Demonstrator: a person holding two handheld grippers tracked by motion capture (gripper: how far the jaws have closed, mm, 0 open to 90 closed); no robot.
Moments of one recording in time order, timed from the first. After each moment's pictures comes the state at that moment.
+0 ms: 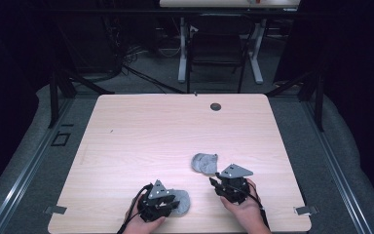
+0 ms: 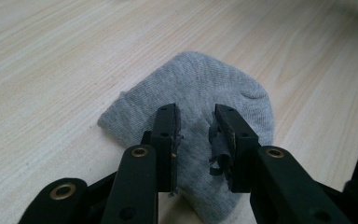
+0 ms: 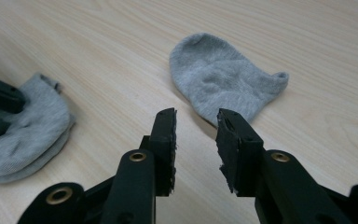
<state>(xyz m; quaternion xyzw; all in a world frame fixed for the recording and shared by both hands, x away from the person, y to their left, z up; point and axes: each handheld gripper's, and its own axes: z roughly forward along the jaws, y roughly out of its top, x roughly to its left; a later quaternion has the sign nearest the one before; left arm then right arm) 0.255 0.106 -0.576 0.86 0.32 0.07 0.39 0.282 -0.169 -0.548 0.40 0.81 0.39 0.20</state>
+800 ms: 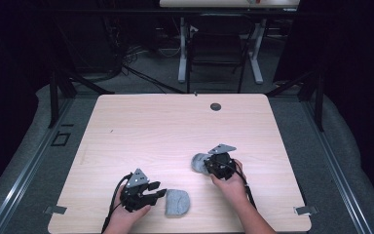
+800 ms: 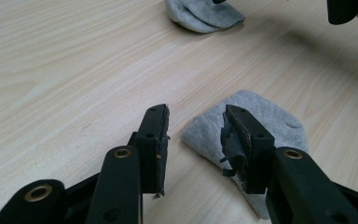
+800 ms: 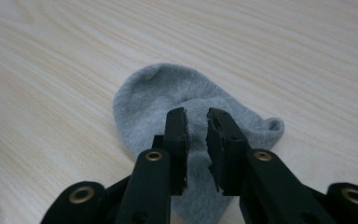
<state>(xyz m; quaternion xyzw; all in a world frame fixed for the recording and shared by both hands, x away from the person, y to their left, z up) 0.274 0.150 -0.553 0.83 0.36 0.09 0.42 0.355 -0.143 -0.559 0.44 0.81 0.35 0.19</state>
